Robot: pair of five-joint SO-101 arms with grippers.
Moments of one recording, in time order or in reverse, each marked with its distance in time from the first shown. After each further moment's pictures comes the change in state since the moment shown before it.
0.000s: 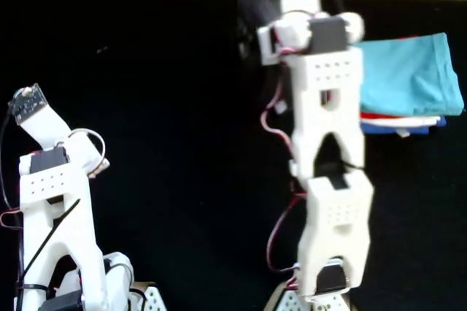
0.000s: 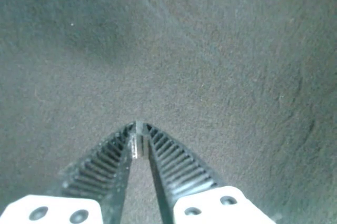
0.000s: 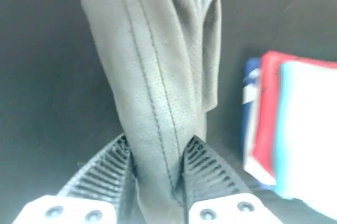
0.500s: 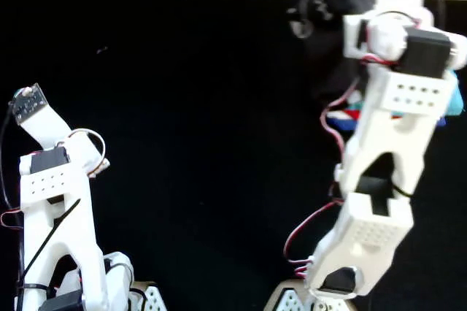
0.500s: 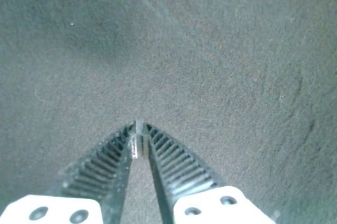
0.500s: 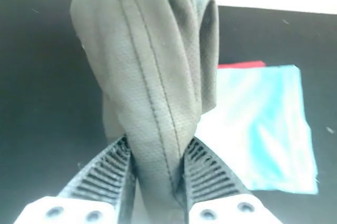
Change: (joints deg) left arm 0.0 0.0 0.0 0.0 0.0; right arm 18.7 -8.9 2.5 0.0 9.5
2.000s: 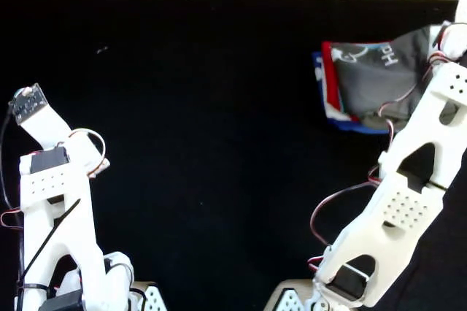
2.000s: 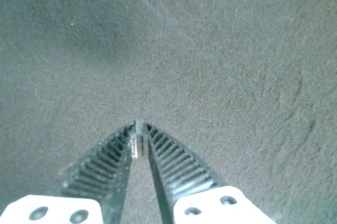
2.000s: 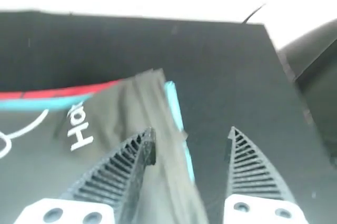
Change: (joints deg) left arm 0.0 0.0 0.0 0.0 0.0; right arm 18.2 18.0 -1.7 -26.1 11.9
